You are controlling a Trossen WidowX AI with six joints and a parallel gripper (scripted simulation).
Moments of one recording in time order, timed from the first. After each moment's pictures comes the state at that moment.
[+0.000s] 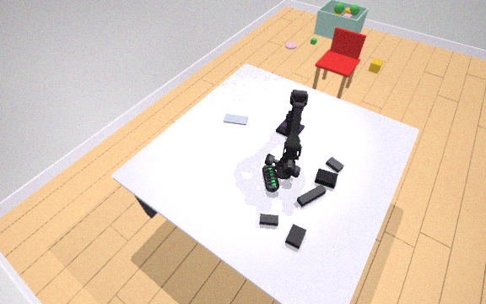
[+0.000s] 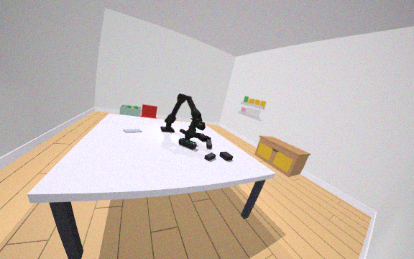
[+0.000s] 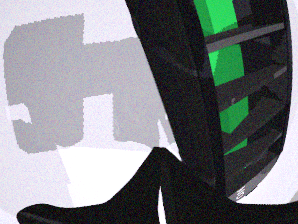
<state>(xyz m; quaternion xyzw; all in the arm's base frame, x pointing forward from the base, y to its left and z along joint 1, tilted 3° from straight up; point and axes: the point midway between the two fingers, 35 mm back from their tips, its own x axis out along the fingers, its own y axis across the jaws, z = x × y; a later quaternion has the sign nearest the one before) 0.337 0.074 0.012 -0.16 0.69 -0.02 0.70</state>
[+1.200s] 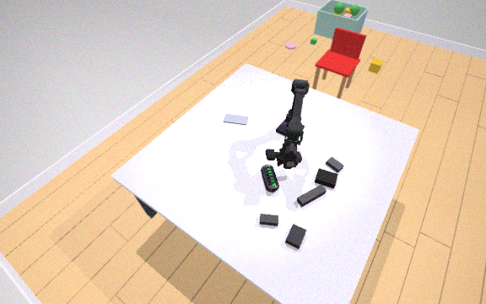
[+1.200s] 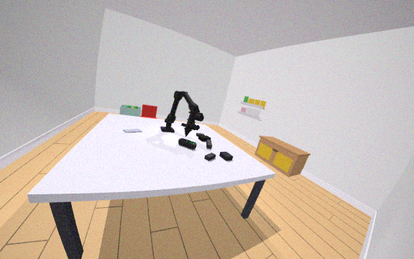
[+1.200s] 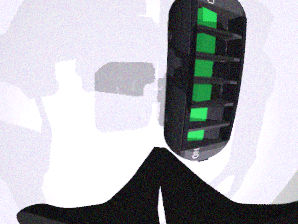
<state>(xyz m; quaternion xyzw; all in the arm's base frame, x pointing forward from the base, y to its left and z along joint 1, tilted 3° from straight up) 0.324 0.067 0.066 -0.31 0.63 0.13 0.69</state>
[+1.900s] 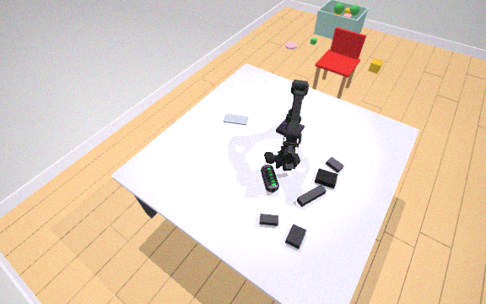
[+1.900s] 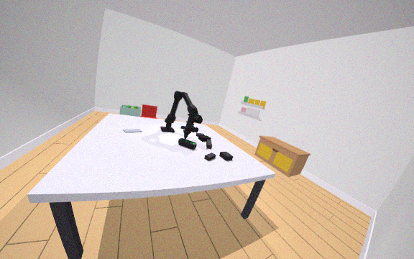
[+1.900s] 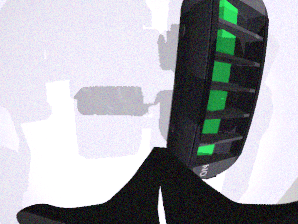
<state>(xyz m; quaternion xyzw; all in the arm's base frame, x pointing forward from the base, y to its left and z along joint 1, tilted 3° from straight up) 0.325 0.063 0.044 -0.33 0.62 0.15 0.69</state>
